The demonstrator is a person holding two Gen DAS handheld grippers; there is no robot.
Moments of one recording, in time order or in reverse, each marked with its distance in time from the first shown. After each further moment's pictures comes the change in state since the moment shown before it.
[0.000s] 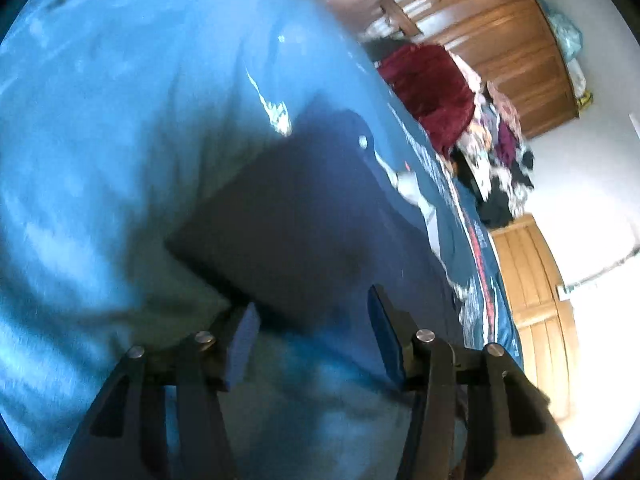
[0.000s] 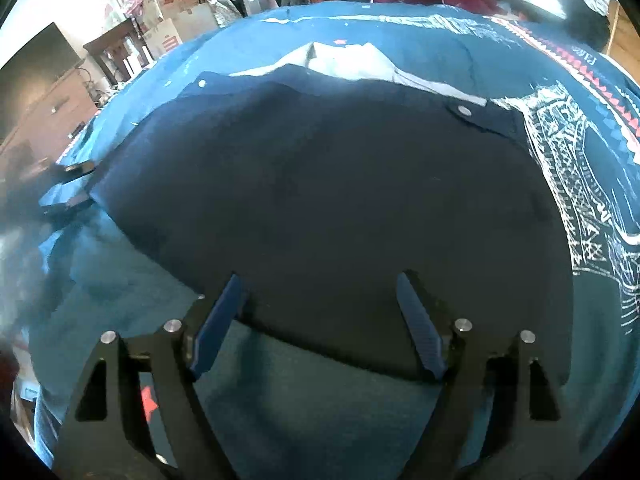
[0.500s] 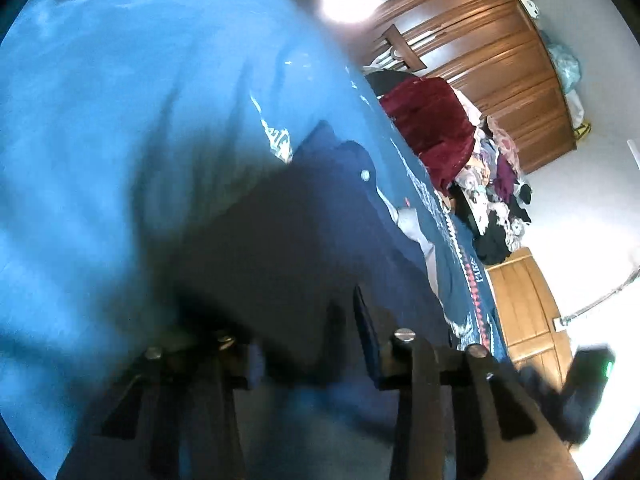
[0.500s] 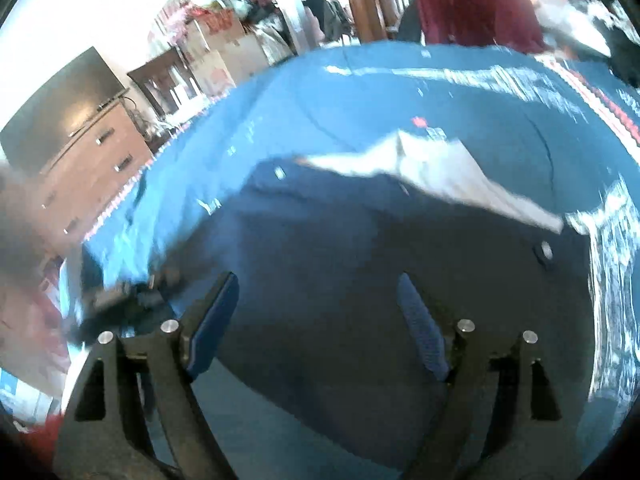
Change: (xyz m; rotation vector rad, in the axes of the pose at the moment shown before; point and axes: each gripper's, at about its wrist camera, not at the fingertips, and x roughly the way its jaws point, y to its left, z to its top) left arm 0.018 0.003 -0.002 -0.060 -0.093 -0.026; right arm -0.011 0.071 0.121 -0.044 -0.107 0.168
